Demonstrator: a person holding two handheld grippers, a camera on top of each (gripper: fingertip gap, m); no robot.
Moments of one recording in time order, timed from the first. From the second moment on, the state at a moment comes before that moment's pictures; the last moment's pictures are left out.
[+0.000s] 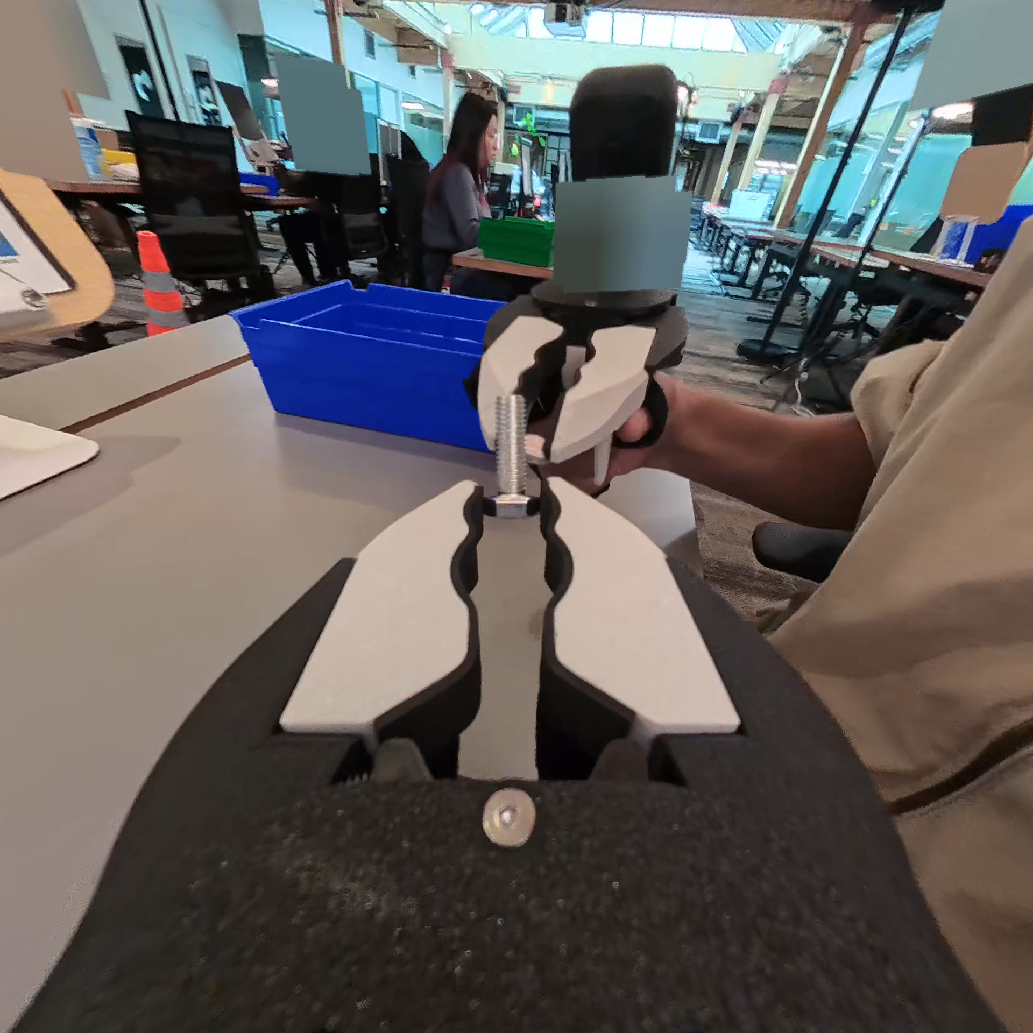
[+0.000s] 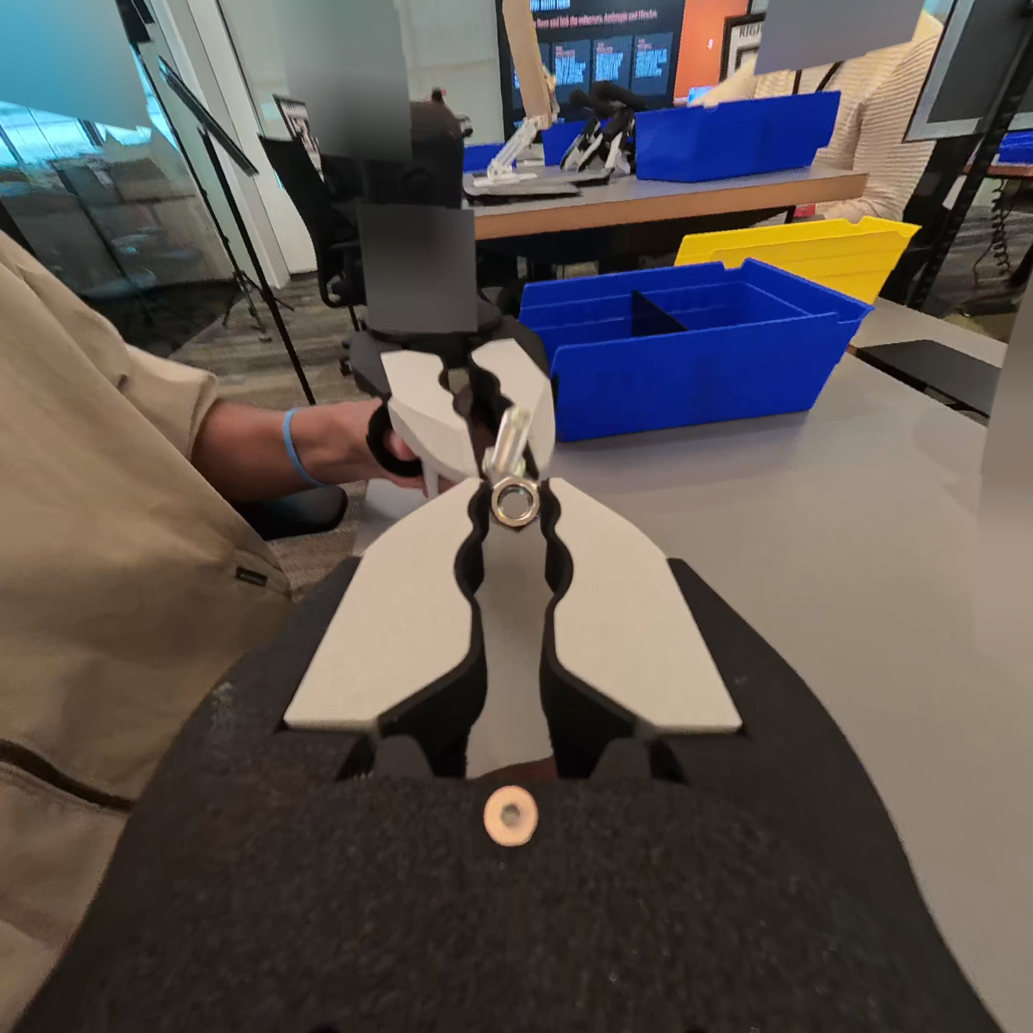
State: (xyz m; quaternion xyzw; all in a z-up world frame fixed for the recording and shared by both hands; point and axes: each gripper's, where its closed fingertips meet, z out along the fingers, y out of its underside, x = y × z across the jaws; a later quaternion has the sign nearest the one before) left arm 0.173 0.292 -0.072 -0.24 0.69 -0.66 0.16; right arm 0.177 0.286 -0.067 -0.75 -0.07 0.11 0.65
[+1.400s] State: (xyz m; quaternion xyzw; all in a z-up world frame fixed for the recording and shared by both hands) left arm 0.186 0.293 -0.089 -0.23 0.75 -0.50 0.35; right arm 0.183 0.293 -0.059 -0.78 -0.02 0.13 0.61
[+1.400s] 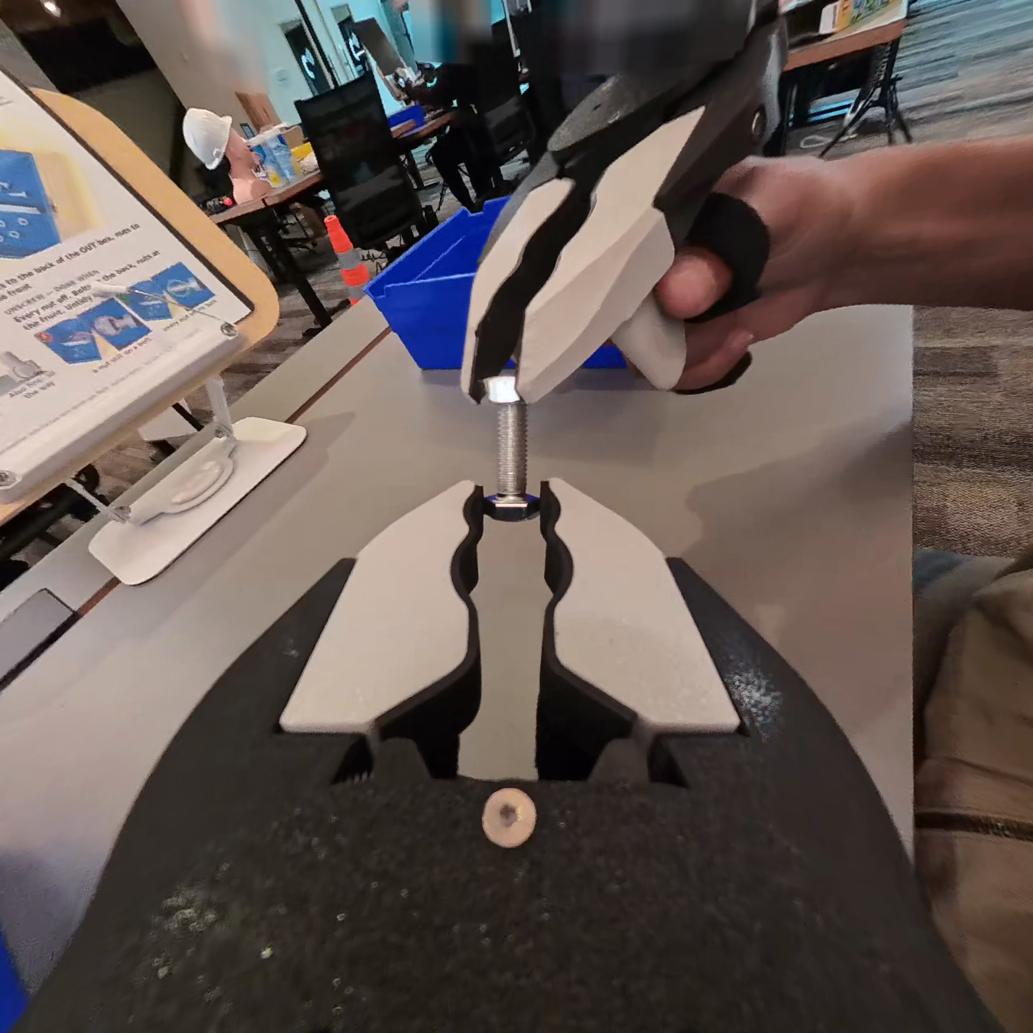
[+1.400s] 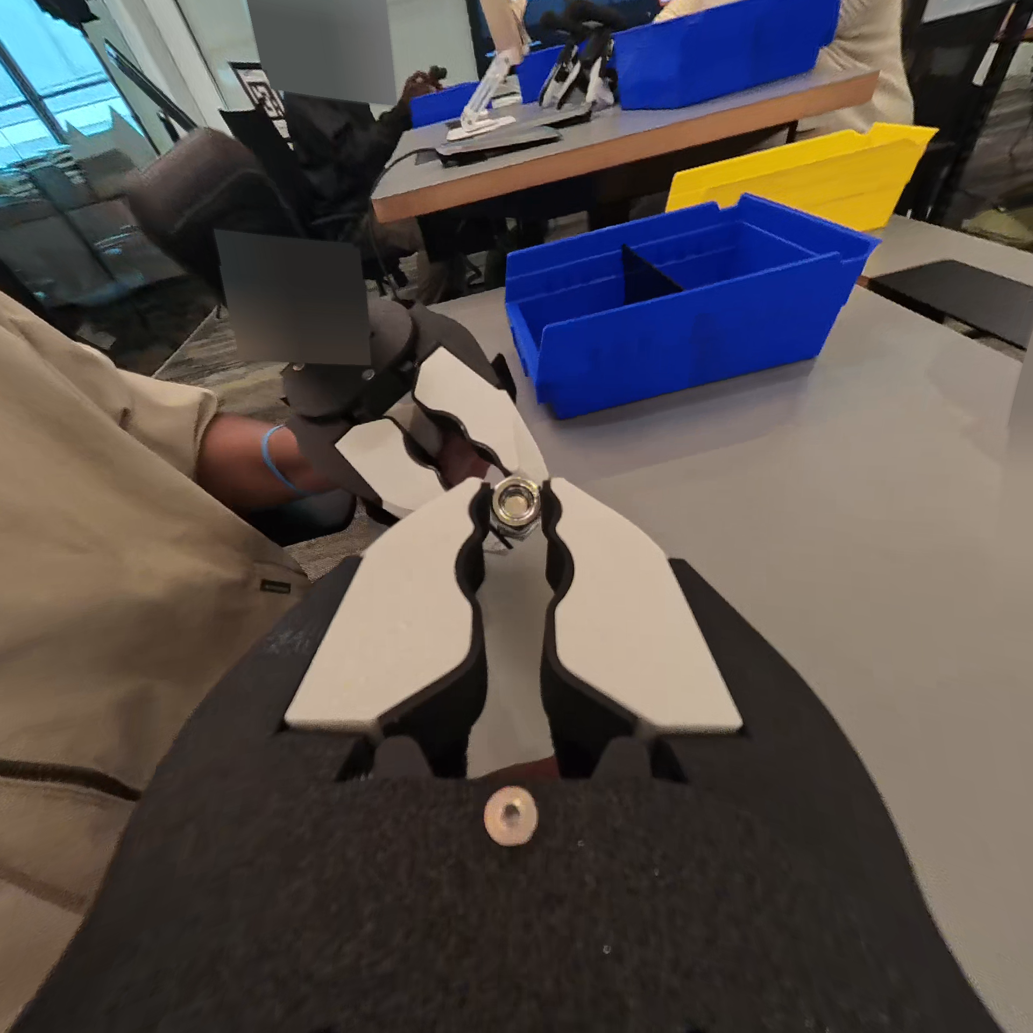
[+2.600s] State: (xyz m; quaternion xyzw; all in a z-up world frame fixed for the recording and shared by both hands) left arm 0.169 0.278 -0.072 -0.26 0.64 -0.72 0.09; right arm 0.174 0.296 -0.024 -0.59 0.00 0.35 0.73
